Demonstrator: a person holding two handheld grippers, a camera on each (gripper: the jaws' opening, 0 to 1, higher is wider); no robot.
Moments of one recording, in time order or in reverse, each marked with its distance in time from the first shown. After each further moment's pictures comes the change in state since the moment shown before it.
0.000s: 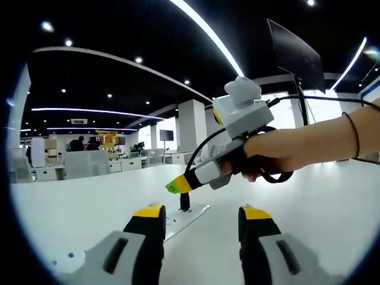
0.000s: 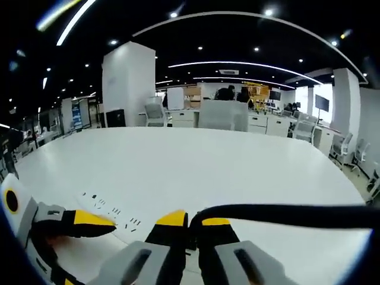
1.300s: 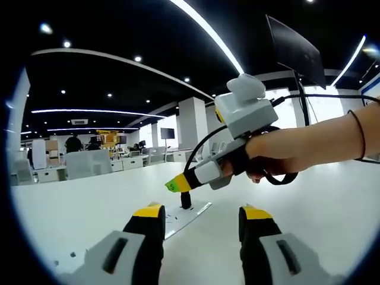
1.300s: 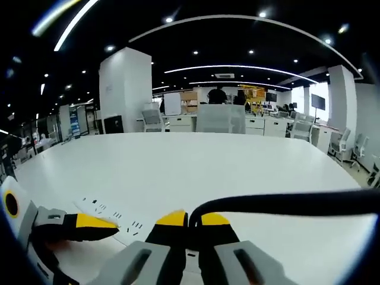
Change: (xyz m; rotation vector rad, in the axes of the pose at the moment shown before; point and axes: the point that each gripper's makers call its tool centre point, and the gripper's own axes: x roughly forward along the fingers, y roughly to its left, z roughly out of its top) left arm -0.001 0.003 -0.003 0.010 0.017 0.013; right arm 0.002 0.003 0.002 0.038 -0.045 -0.008
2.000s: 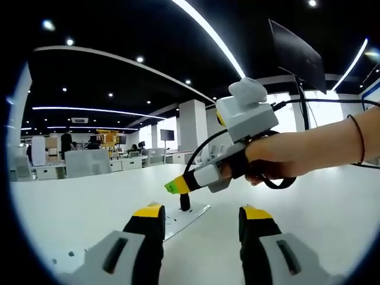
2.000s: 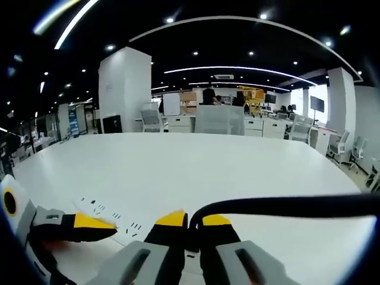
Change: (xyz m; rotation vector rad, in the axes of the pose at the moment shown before) left arm -0.001 -0.002 0.003 -0.019 -0.017 -0.008; right arm -0.003 0.001 0.000 -0.008 -0.002 -0.015
